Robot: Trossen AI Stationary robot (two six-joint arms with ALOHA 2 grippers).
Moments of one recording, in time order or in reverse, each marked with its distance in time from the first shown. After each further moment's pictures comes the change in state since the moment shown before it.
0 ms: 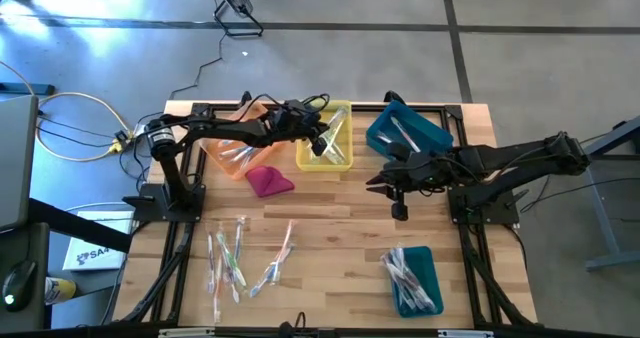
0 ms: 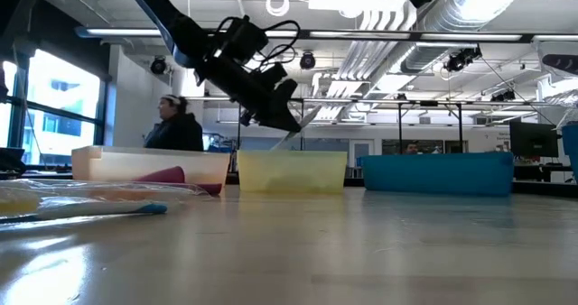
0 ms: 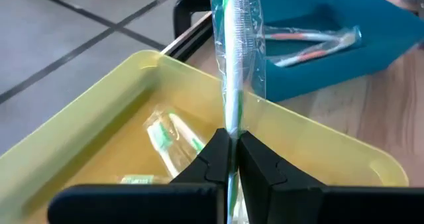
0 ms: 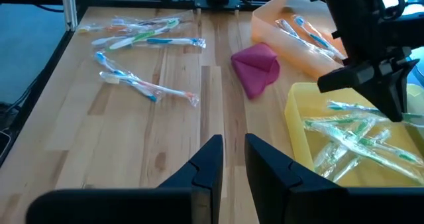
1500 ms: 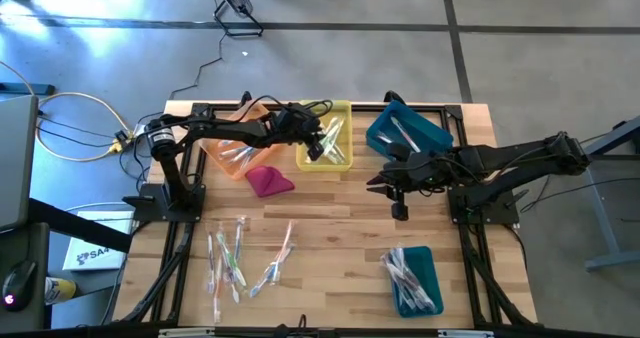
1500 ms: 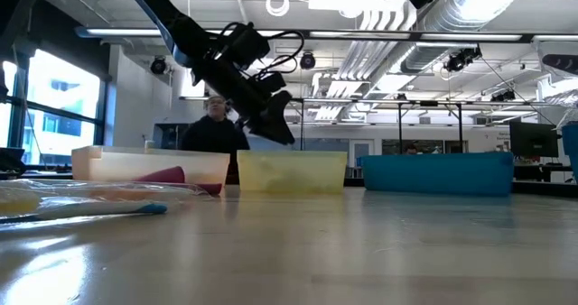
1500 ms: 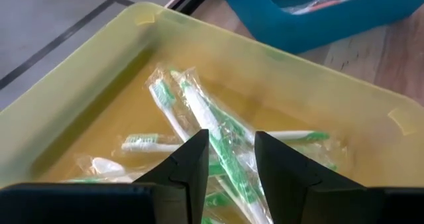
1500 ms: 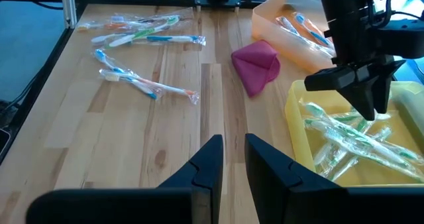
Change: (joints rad) left arm -0.002 -0.002 0.000 -0.127 -0.016 0.045; right arm 0.000 0.001 0.000 -0.008 -0.001 0.001
